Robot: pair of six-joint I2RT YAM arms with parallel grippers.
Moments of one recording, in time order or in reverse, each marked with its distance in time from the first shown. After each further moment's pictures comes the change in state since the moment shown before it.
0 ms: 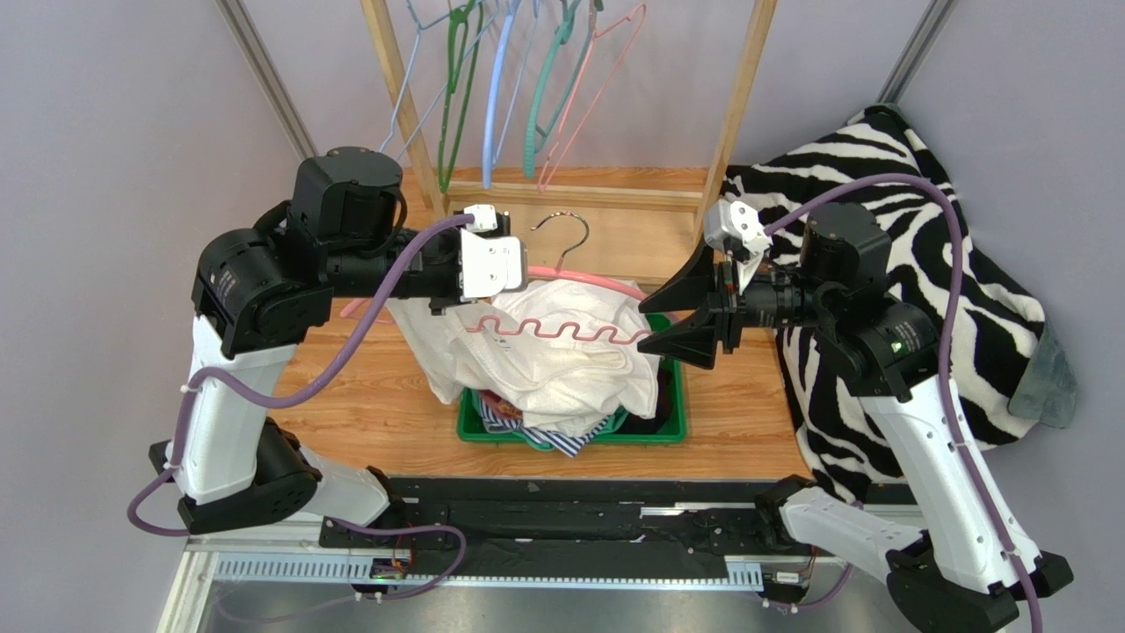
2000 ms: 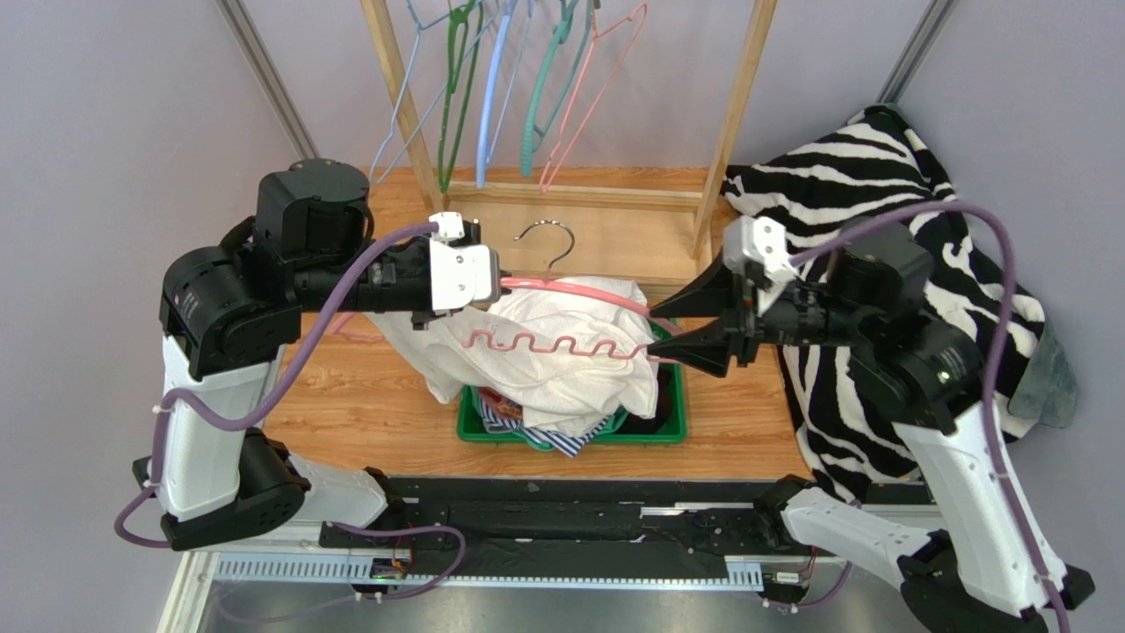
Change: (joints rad) left arm 0.000 -0.045 0.003 0.005 0.042 -0.056; right arm 0.103 -0.009 0.100 -0.101 0.125 -0.073
